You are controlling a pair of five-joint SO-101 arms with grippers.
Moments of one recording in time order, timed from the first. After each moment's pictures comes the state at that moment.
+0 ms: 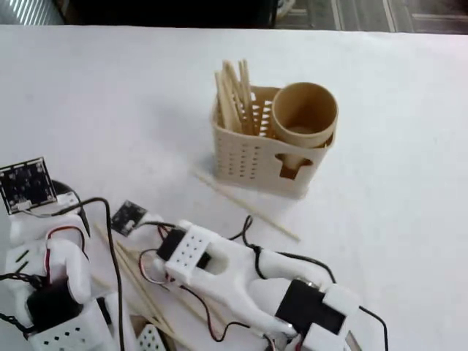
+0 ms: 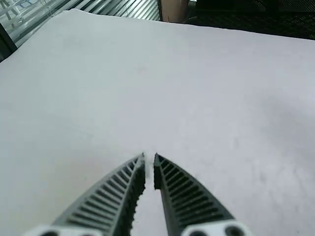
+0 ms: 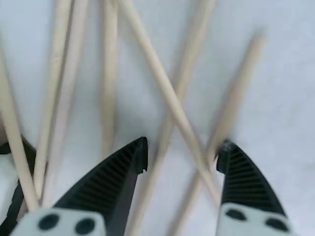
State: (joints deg) left arm -29.3 -87.0 66.8 59.2 -6.3; right arm -64.6 4.6 33.8 56.3 -2.1
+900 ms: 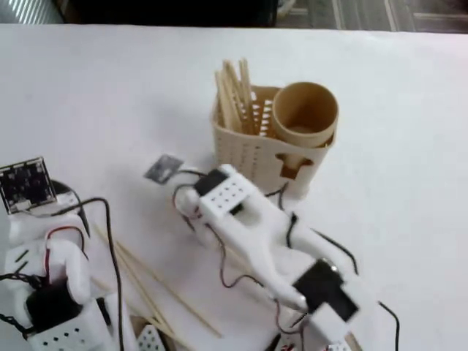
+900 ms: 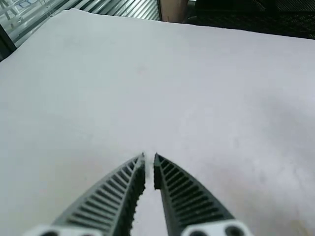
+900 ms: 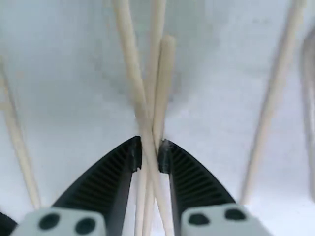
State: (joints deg) left arm -29.3 -87.0 66.8 59.2 -6.3; right arm -42.5 0.0 24.9 70.9 16.3
